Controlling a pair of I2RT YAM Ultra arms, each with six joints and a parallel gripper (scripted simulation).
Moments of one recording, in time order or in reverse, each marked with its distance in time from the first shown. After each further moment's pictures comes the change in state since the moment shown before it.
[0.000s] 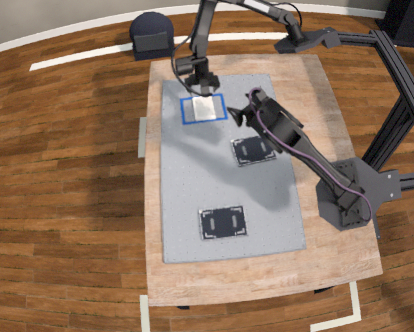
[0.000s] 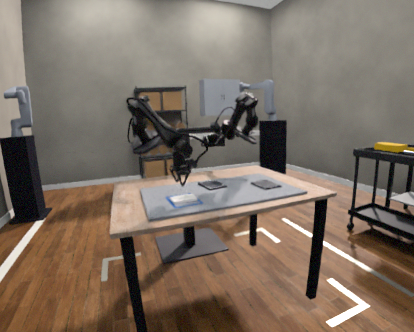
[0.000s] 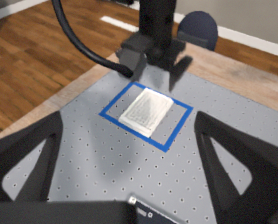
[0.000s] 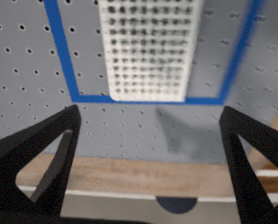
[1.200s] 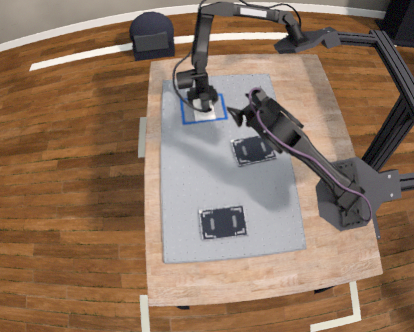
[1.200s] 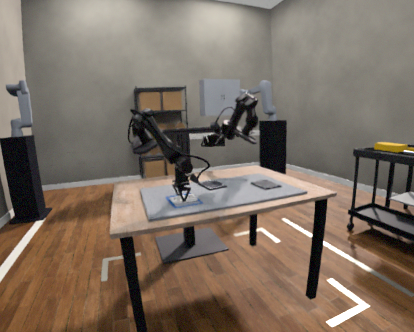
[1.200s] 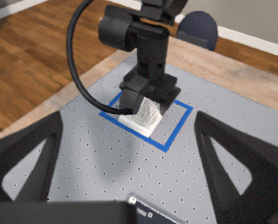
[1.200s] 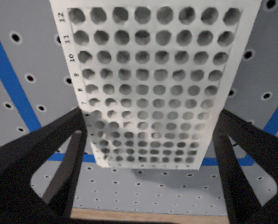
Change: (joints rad) left arm 0.000 0.000 0.000 0.000 0.000 0.000; right arm -0.098 0.246 0.133 0.150 -0.034 -0.090
